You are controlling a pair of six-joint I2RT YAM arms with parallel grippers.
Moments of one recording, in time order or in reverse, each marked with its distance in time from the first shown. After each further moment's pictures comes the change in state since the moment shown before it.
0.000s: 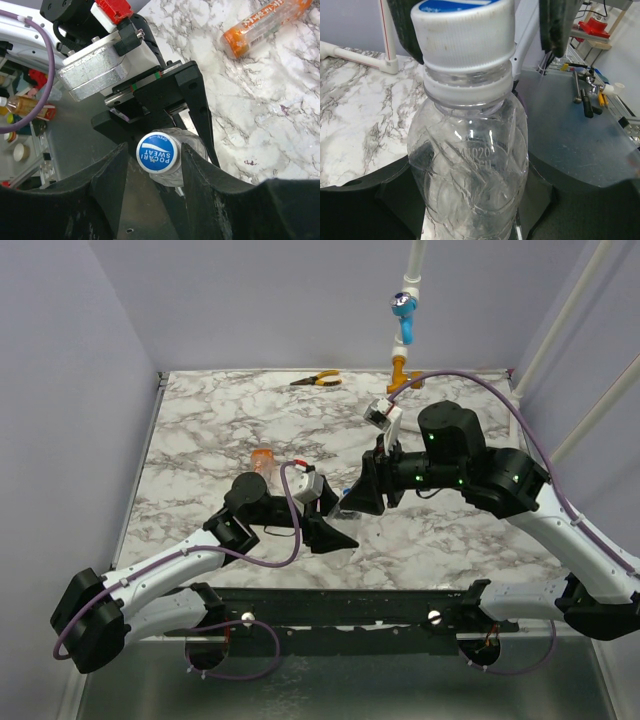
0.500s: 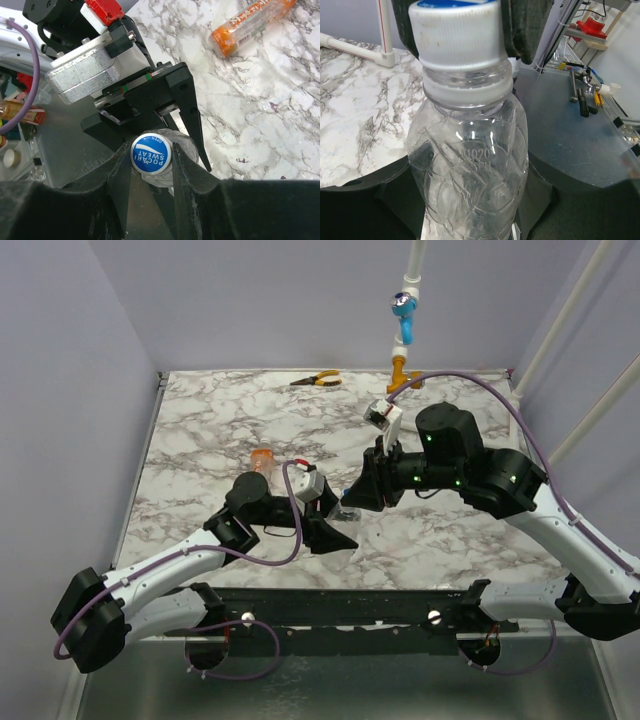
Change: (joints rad) left arm 0.002 0.001 0.000 -0.015 0.014 -0.019; right arm 0.000 0.000 -0.015 0.000 0.047 -0.010
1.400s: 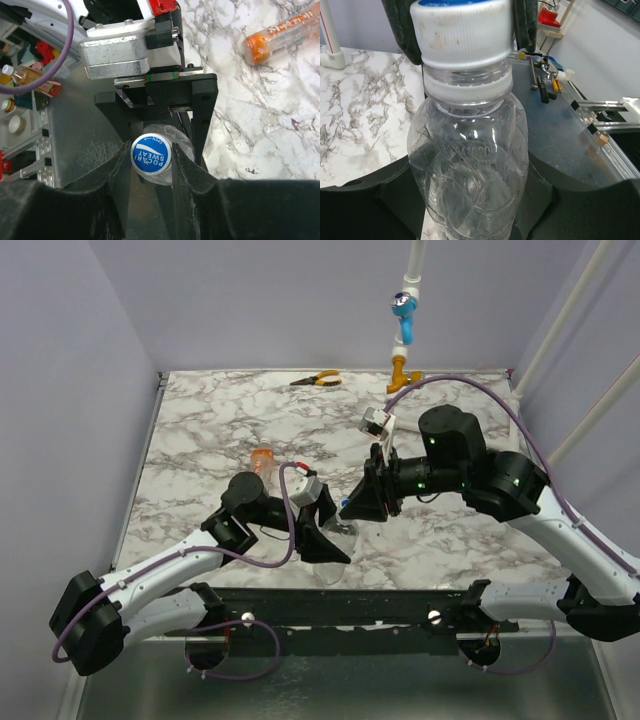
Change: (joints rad) left arm 0.010 -0.009 0.003 0.021 0.175 -0.086; right arm 0.006 -0.015 -0.006 0.011 -0.136 -0.088
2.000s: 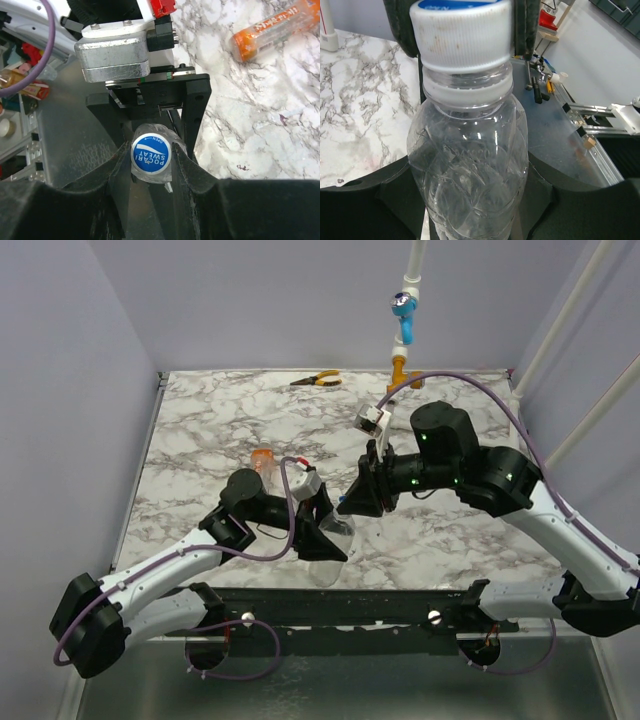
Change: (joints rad) left arm 0.024 -0.013 0.006 -0.034 0.027 -0.058; right arm 0.001 0.038 0.031 -0.020 0.034 -0.018
